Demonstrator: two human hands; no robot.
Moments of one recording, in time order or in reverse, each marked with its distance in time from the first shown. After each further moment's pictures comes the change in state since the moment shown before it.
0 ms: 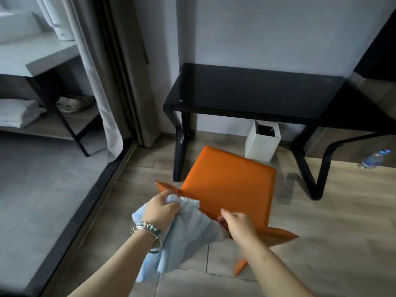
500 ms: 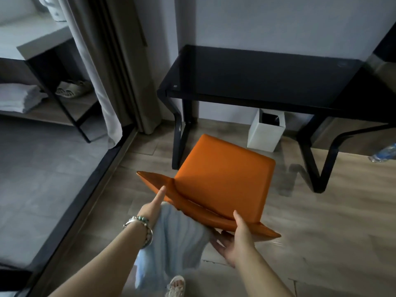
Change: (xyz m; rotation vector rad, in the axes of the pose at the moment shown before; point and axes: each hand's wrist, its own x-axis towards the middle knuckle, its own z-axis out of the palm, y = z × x) left_hand 0.020 -0.019 0.057 -0.326 -0.056 -0.607; right_hand 0.022 0.039 -0.037 0.939 -0.003 0.573
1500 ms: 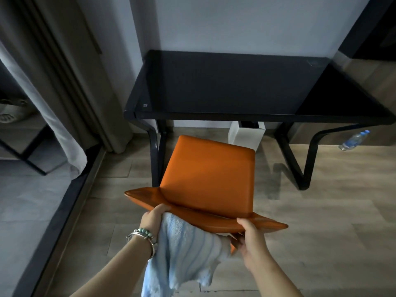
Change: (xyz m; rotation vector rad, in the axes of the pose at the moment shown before) left_hand 0.107 0.120 0.034 -0.220 -0.110 0.019; right_hand 0.075 -0.086 0.070 -0.032 0.012 -0.378
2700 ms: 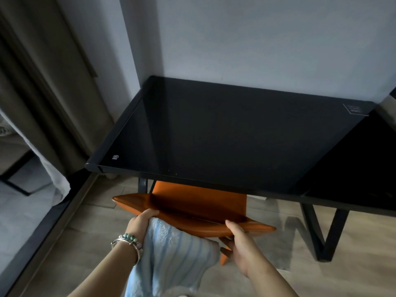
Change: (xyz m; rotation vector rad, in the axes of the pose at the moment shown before) left_hand 0.167 0.165 0.150 -0.096 0.111 -0.038; right_hand 0.228 -0.204 0.109 -0.299 -0.221 0.152
